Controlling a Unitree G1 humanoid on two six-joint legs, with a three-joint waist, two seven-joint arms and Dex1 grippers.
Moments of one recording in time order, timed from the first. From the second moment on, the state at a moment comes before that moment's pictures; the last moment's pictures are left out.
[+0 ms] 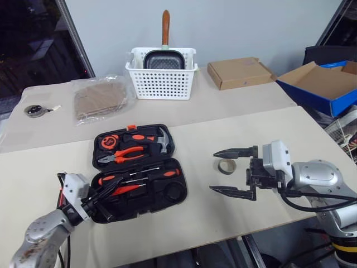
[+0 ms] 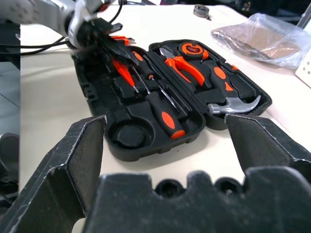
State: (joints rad) left arm 0.34 0.64 0.32 -0.43 -0.78 0.28 -0.73; right arm -0.19 -0.79 -0.05 -0.51 0.57 0.34 1.07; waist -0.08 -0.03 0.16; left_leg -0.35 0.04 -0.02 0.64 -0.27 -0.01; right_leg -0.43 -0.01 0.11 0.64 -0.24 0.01
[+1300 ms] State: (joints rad) left arm 0.53 0.58 0.66 -0.54 -0.82 0.50 -0.44; right arm -0.27 -0.71 0.03 -0.40 0.55 0.29 1.13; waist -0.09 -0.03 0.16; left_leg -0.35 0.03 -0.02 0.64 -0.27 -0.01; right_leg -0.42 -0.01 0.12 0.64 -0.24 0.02
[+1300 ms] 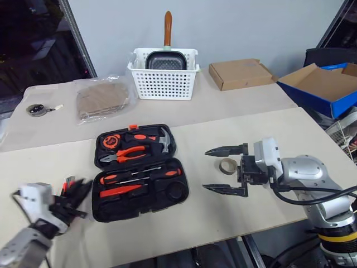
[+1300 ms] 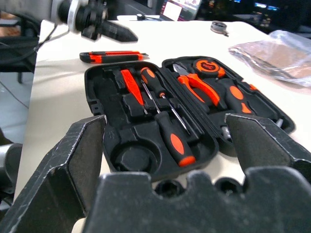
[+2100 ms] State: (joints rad) left arm 0.34 0.79 0.65 -0.53 -1.23 1.25 0.27; right arm -0.27 -0.70 0.06 -0.40 0.53 0.26 1.15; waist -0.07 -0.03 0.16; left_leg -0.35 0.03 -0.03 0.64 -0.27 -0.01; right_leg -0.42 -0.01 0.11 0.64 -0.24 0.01
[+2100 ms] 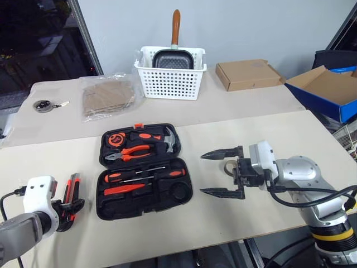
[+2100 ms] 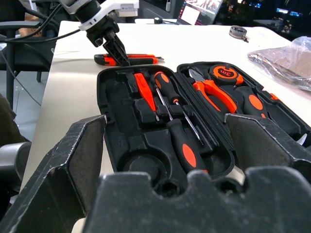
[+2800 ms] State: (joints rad) left arm 0.18 1.20 0.31 -0.67 -0.82 0.70 -0.89; right arm -0.22 -0.74 0.01 -0.42 0.54 0.27 1.13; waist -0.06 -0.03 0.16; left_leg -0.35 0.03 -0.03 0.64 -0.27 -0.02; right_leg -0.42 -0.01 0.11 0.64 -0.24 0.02
